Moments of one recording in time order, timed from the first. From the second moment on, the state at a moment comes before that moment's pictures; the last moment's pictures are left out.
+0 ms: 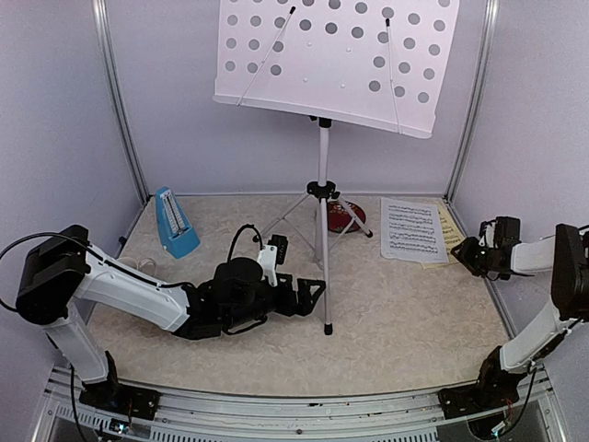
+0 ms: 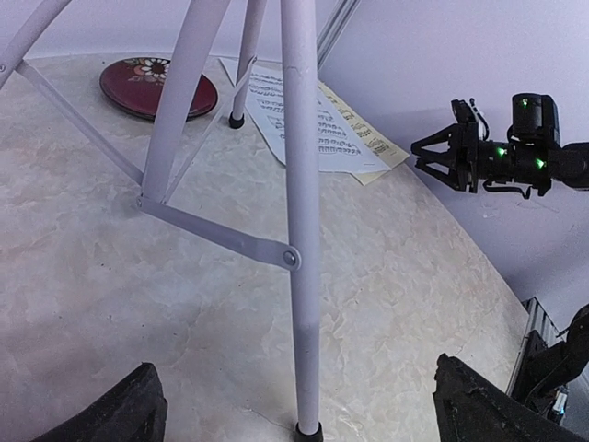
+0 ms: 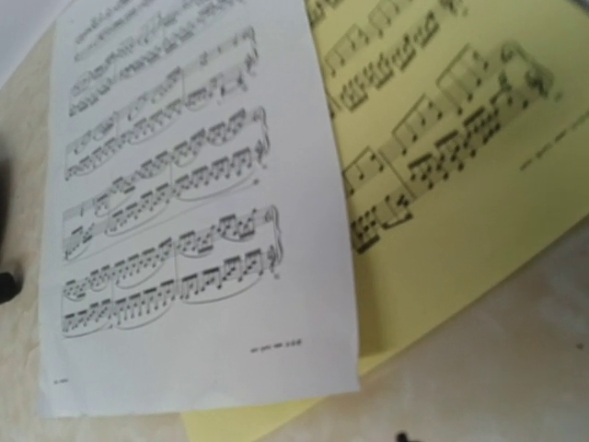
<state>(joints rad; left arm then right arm) -1.12 1.70 0.78 0.62 -0.26 -0.56 -0.26 1.50 0.65 0.13 -0.37 0.46</state>
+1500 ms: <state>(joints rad) -1.14 1.70 0.81 0.58 -0.32 -0.51 -0.27 1.76 0.71 0.36 -0.44 0.58</state>
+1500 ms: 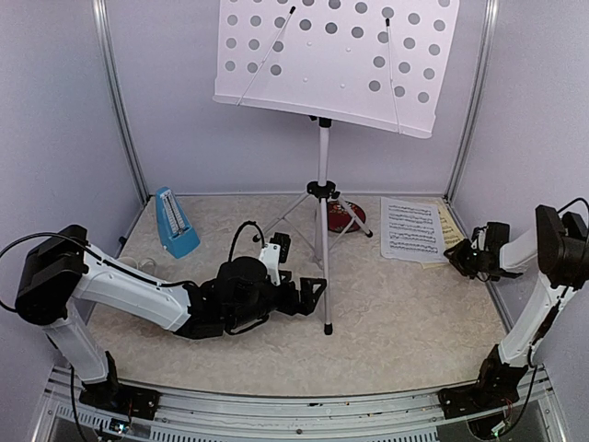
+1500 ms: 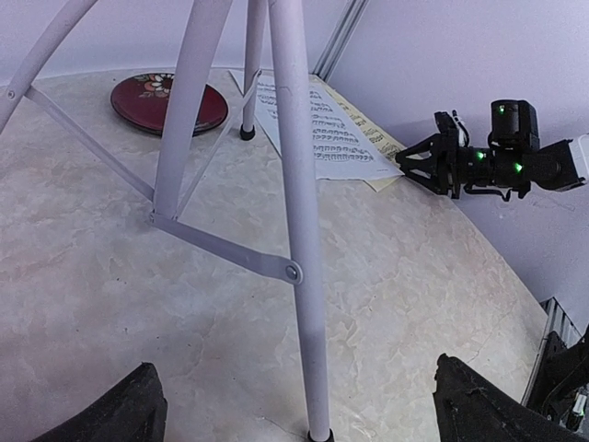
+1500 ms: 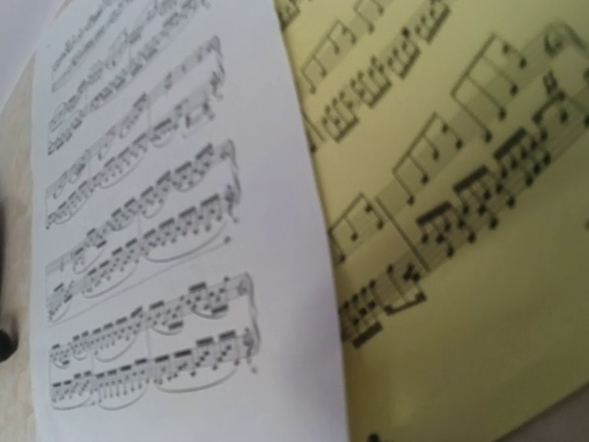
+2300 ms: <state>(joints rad) -1.14 1.70 0.81 0.58 -0.34 -0.51 -0.26 1.80 0.71 0.41 -0.51 0.65</state>
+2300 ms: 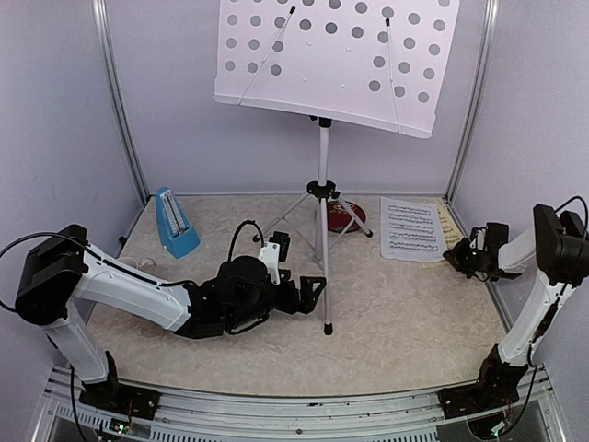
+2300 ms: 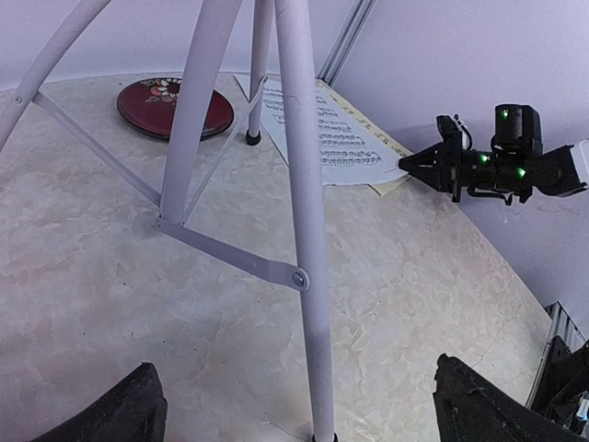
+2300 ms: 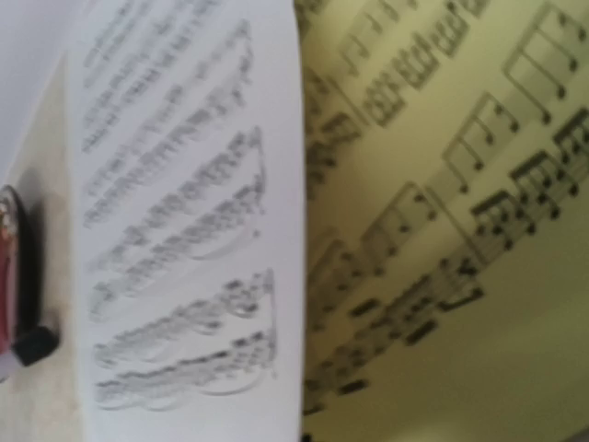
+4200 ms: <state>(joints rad) -1.25 2.25 2.02 -0.11 -0.35 0.27 0.12 0.62 0.69 -0.26 -0.57 0.81</state>
